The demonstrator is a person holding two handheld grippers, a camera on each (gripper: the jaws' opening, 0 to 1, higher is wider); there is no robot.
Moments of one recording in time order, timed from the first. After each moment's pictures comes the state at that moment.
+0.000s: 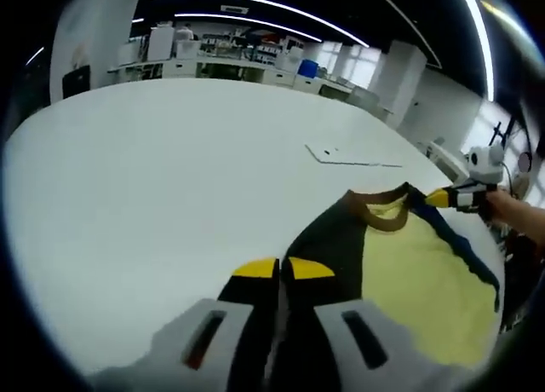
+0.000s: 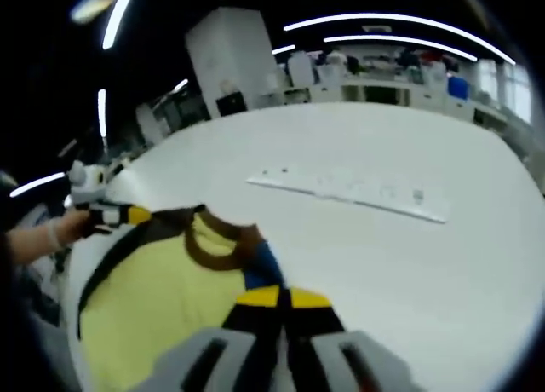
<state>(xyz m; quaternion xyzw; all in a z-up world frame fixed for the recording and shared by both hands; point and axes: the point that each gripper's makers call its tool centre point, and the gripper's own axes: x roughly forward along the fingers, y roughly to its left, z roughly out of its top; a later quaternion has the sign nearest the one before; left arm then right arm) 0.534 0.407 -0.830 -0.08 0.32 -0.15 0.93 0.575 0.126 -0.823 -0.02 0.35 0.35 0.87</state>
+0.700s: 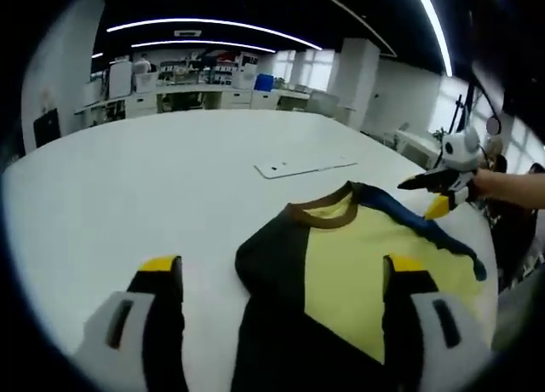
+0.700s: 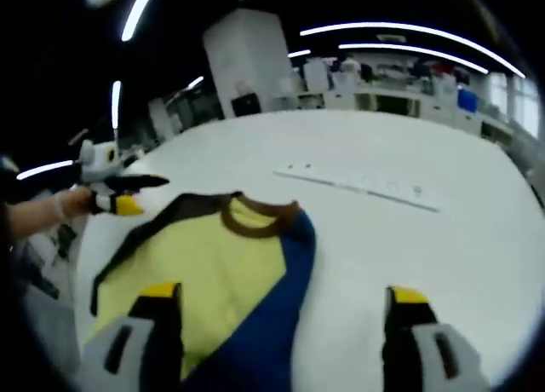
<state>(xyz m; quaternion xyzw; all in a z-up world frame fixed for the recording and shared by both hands) 0.503 0.378 -0.782 -0.03 0.27 -0.24 0.93 0.523 0.105 -0.812 -0.04 0.34 0.36 0.87</state>
